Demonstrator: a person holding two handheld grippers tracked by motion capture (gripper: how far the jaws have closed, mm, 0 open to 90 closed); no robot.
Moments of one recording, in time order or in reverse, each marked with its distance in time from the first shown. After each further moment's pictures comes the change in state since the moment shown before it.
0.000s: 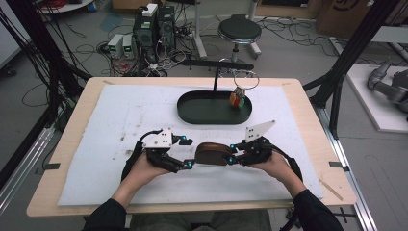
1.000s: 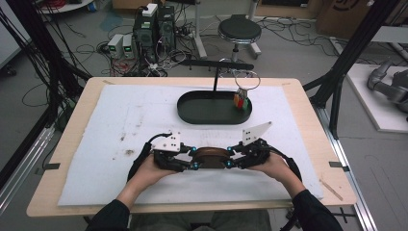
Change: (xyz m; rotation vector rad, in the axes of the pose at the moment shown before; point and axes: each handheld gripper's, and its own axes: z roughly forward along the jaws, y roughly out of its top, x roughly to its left) left arm -0.004 -0.001 0.017 0.043 -0.103 0.007; right arm 0.004 0.003 0.005 0.012 0.040 -0.056
